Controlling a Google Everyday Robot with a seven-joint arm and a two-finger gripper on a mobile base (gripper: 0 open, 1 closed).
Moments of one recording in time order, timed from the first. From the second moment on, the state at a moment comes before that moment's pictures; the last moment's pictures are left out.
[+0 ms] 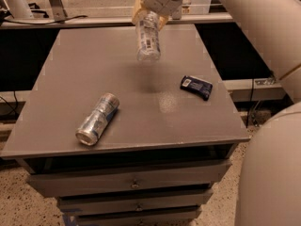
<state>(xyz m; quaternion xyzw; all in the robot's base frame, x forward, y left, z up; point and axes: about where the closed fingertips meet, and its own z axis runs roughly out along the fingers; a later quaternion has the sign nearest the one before) 0.727 0.010 0.970 -0.93 -0.04 -0.28 0.24</state>
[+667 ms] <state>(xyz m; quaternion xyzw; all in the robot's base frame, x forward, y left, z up) 0.721 0.036 0.974 -0.88 -0.12 -0.35 0.30</state>
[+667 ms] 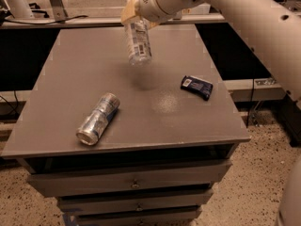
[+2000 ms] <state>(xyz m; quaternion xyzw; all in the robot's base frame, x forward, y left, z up) 0.769 0.052 1.039 -0.69 -0.22 -0.56 0.40</state>
